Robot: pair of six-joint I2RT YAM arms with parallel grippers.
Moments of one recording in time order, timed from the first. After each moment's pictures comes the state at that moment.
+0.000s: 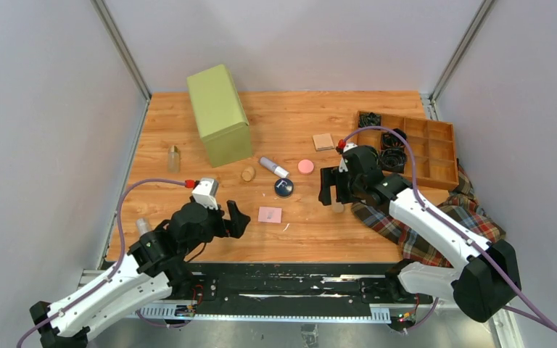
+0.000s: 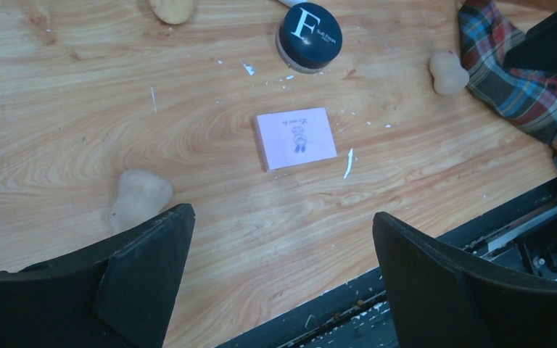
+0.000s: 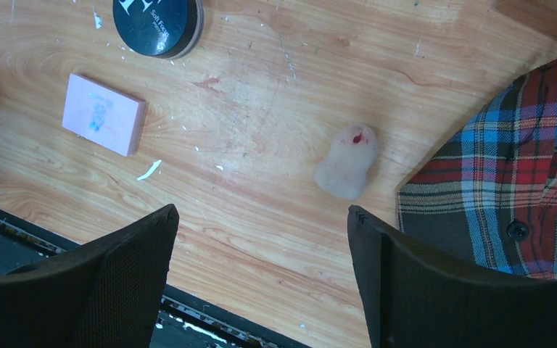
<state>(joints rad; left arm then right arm) -0.87 0.43 0.47 -0.50 -0.30 -0.59 0.57 1.17 0.87 -0.57 -0.01 0.34</state>
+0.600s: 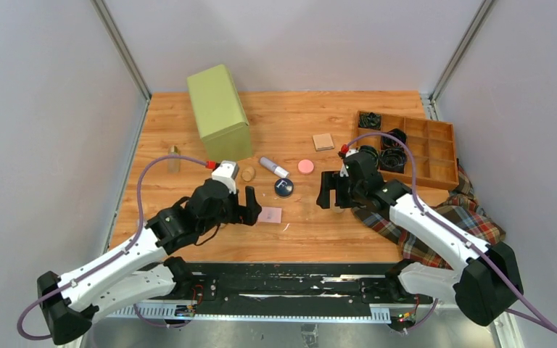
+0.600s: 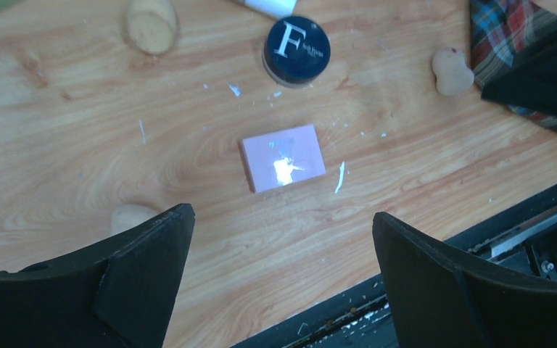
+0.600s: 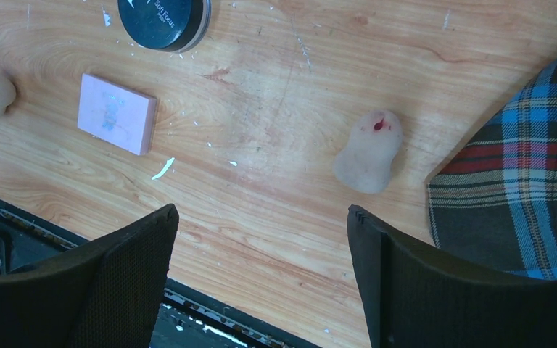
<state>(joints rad) -0.87 0.76 0.65 -0.48 -0.26 -0.53 0.57 1.15 0.80 -0.50 -0.05 0.42</state>
